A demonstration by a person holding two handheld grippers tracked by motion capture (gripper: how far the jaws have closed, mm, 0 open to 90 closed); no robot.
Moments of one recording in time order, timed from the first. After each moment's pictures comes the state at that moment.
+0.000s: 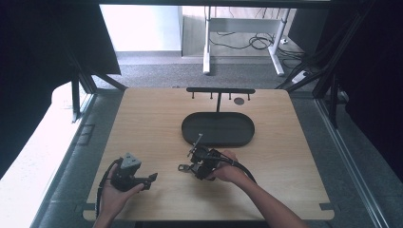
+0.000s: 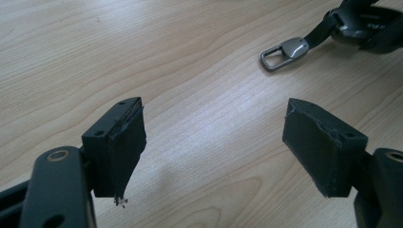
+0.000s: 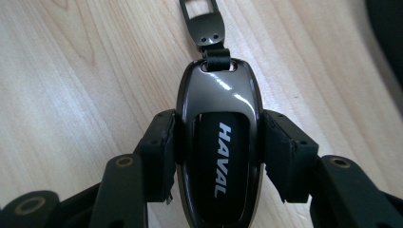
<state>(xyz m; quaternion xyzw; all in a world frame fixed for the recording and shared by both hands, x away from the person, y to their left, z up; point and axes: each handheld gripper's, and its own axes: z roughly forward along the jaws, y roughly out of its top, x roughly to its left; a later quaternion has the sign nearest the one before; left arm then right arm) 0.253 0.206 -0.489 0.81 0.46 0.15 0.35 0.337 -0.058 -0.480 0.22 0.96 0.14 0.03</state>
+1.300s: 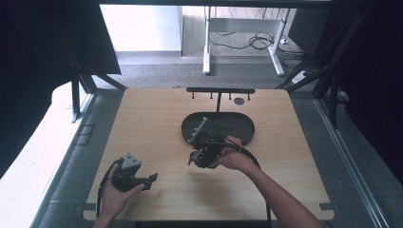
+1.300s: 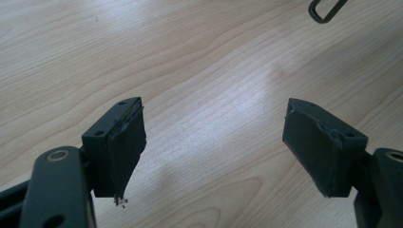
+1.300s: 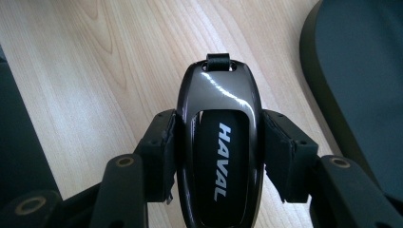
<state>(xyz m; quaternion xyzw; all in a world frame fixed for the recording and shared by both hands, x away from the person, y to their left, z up) 0.254 0.206 -0.490 0.81 0.45 0.15 0.34 0.346 -0.066 -0.415 0.20 0.96 0.18 0.03</state>
